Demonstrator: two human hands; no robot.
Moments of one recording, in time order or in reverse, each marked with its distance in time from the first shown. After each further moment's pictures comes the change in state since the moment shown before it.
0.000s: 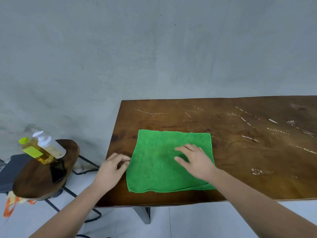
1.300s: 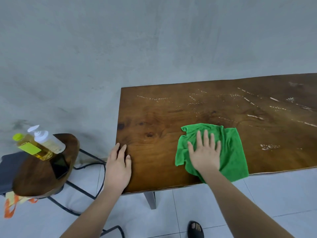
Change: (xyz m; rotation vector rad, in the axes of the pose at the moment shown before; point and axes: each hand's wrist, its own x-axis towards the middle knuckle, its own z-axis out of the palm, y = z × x) left_hand -0.030 -0.036 0.023 0.158 0.094 -0.220; right_hand -0.008 -0.043 0.084 -0.155 0.158 0.636
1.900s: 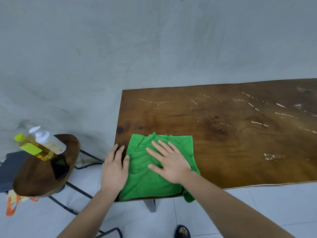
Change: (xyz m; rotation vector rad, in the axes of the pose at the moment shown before) left_hand 0.015 0.006 -0.004 -0.016 0.037 0.032; right_hand -0.004 -0.079 0.005 -0.115 -0.172 -0.812
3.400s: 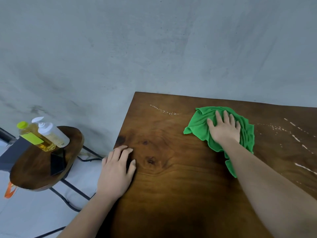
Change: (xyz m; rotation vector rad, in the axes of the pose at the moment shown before) left_hand 0.067 0.020 0.030 0.242 0.068 0.043; right_hand 0.151 0.260 -0.063 0.094 0.146 0.680
